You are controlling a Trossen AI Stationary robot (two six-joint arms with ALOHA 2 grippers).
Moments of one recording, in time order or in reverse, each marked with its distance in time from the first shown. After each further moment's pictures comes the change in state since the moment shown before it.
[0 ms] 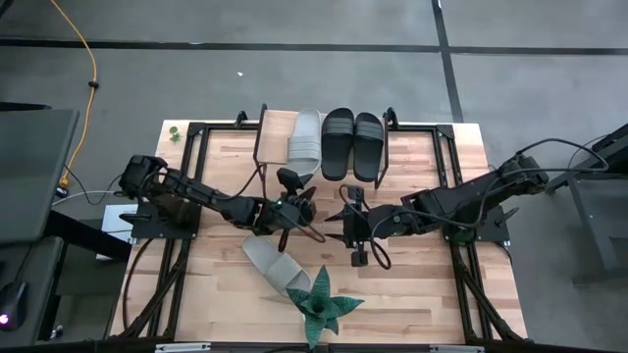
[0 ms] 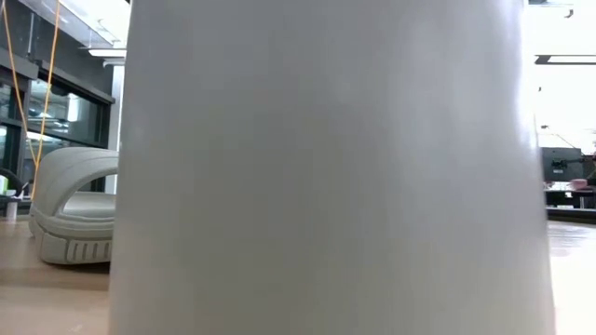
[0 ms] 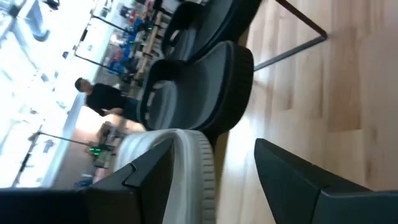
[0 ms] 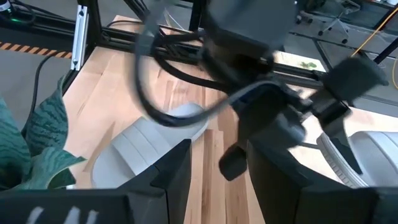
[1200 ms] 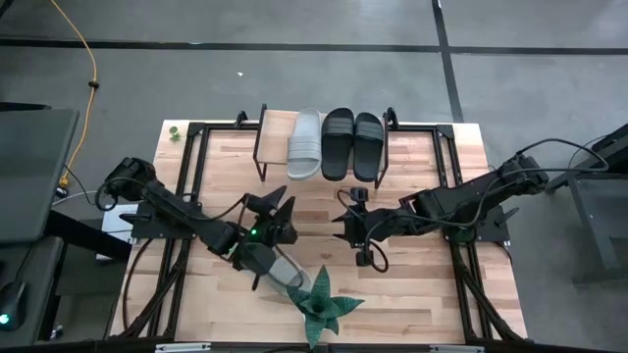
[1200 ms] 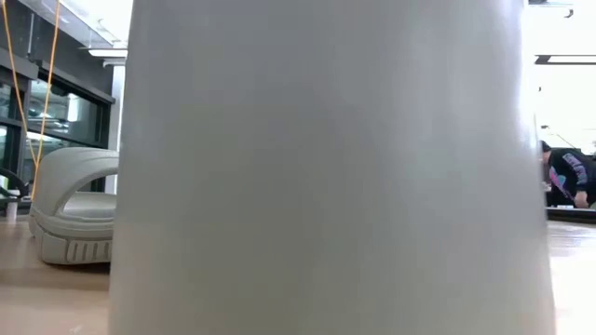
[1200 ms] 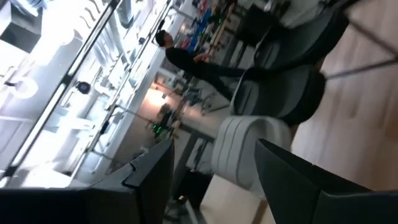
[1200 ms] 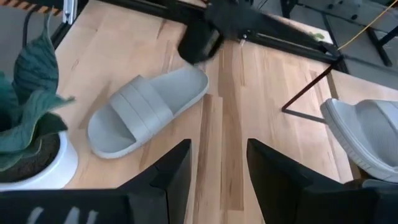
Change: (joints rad) left arm -0.307 -0.081 0.121 -0.159 -0.535 -0.054; right arm -0.001 0.000 0.000 -0.148 -0.004 0.000
